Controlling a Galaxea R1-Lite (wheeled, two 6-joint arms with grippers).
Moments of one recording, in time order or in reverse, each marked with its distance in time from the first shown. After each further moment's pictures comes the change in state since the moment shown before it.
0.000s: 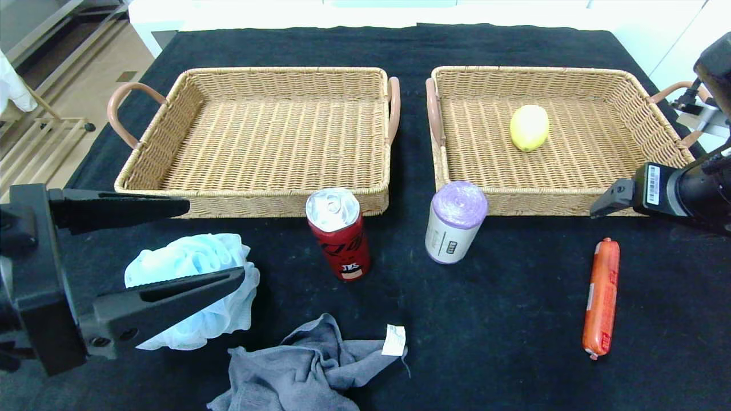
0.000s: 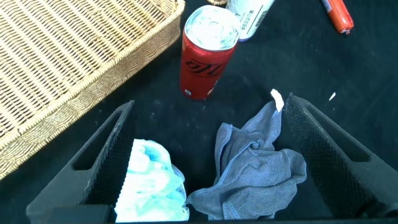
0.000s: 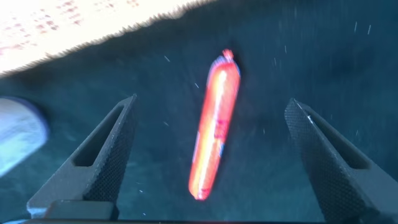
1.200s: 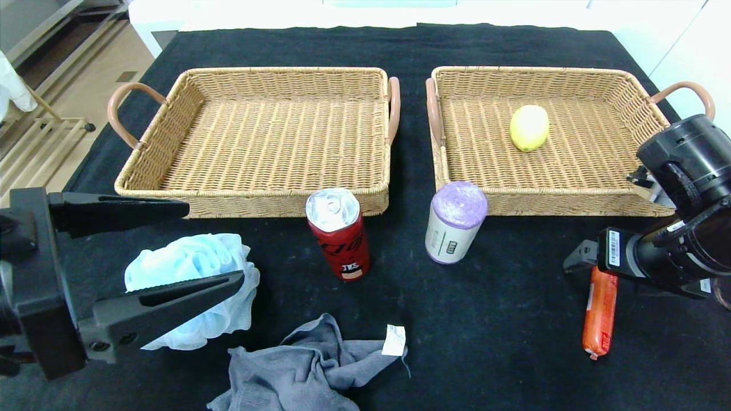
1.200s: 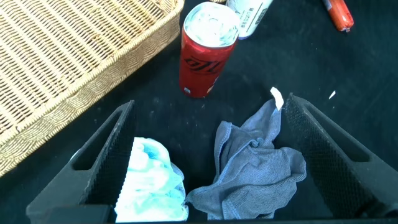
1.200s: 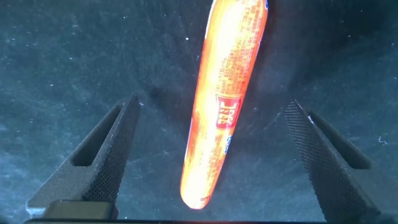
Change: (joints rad) left arm 0.000 -0.005 0.009 -0.001 0.000 0.000; right arm 0.010 0.003 0.322 -0.205 0.066 0.040
